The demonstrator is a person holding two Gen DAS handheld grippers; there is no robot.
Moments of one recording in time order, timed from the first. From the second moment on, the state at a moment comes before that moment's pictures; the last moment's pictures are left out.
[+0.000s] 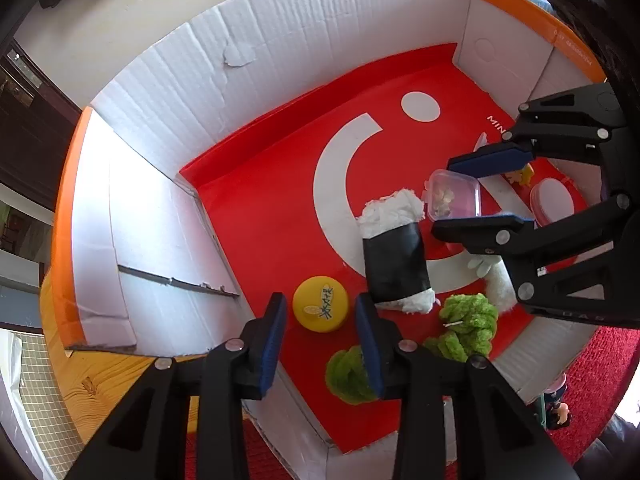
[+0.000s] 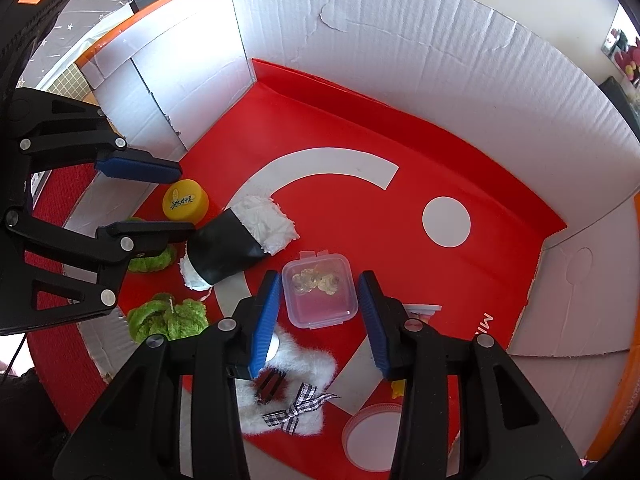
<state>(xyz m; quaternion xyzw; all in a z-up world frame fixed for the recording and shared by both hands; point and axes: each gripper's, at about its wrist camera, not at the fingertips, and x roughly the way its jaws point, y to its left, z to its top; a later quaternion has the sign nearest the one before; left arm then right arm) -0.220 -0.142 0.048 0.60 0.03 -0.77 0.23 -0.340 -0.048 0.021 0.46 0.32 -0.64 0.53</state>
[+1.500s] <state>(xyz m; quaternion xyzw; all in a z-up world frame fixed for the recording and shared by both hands) -0.179 -0.093 0.116 0.50 0.04 -0.83 0.24 -0.330 0.014 0.088 0.41 0.25 -0.70 0.53</state>
